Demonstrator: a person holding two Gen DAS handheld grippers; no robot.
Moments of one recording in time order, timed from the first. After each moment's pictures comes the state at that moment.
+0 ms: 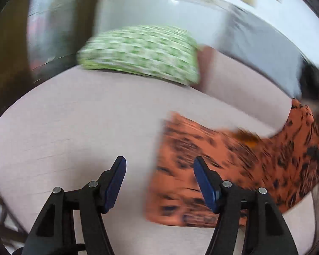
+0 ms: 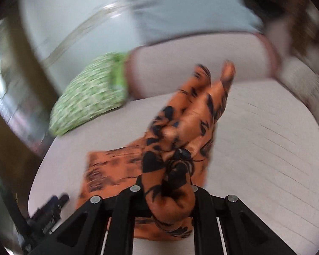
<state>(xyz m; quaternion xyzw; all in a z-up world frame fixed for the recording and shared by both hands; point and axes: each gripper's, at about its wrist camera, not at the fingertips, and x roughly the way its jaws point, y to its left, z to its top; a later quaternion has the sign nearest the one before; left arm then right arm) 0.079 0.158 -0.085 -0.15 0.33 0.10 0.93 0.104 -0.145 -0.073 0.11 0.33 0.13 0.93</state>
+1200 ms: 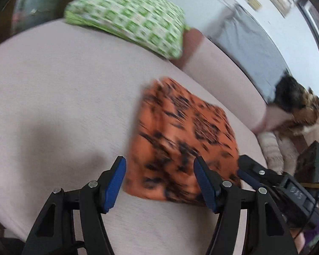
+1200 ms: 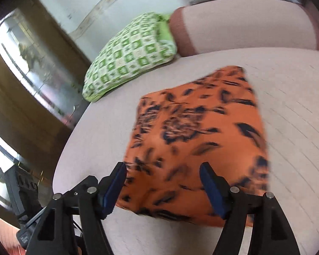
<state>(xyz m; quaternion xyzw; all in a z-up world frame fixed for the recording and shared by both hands) 0.090 0.156 -0.120 -0.26 0.40 -0.06 0.88 0.094 -0.083 -0.150 0.19 0.40 0.22 0.87</state>
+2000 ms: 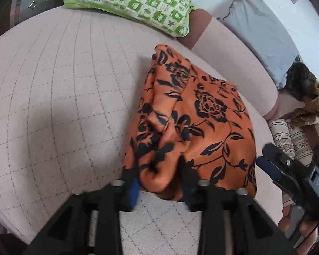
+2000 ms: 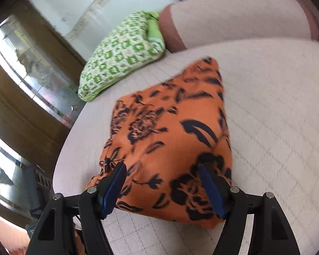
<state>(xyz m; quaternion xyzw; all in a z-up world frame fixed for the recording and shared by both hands) 0.091 0.143 -0.144 -0.24 0.45 -0.04 0.86 0.112 -0.098 -0.149 0.18 0.42 0.23 0.86</state>
